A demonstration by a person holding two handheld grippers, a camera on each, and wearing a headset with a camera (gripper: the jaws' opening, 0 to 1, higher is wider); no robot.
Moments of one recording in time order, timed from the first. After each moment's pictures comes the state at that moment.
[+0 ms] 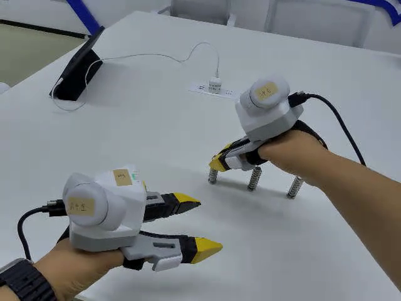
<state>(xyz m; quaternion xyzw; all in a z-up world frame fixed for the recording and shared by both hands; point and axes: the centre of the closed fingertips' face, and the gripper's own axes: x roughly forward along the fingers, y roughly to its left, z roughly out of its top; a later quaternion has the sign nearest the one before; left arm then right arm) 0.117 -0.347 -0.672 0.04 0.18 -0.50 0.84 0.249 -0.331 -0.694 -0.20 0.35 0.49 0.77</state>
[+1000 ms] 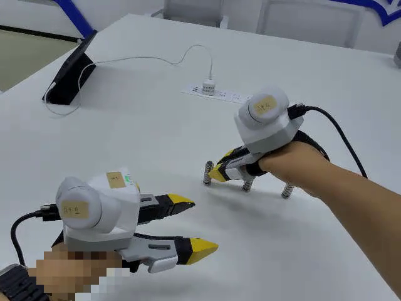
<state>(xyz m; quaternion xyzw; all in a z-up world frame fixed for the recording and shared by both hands) 0.119 -0.347 -0.672 0.04 0.18 -0.50 0.85 0.237 -0.348 -0.688 -0.21 0.33 0.48 0.78</state>
